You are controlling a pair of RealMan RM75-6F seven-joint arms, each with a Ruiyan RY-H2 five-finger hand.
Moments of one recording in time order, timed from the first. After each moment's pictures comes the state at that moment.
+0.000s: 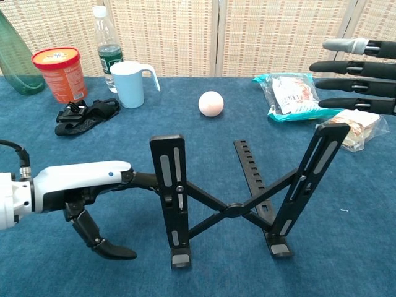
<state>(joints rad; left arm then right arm) -0.72 -1.46 0.07 -1.58 1.67 0.87 -0.59 0.64 -1.05 -0.25 -1.60 -1.81 1.31 1.74</state>
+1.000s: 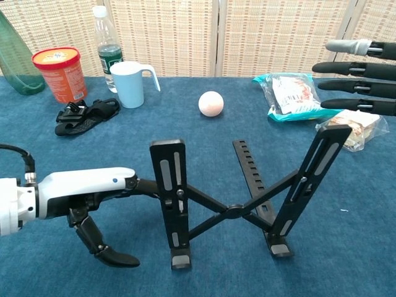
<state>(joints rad) -0.76 -1.47 0.11 -1.58 1.65 0.88 -0.63 0.63 -1.05 -0.24 -1.59 -1.81 1.31 1.74</state>
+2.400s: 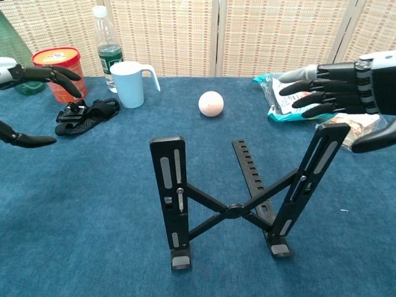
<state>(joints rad) -0.50 -1.27 -0.02 -1.69 1.46 1.26 -0.11 0.75 -0.96 -0.14 -1.79 -1.70 0.97 1.09</state>
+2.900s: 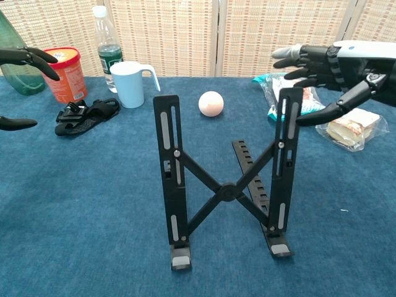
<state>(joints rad) -0.47 -1.24 -0.06 -1.68 1.45 1.27 -0.09 0.68 -1.17 0.03 -1.78 -1.33 1.03 0.56</state>
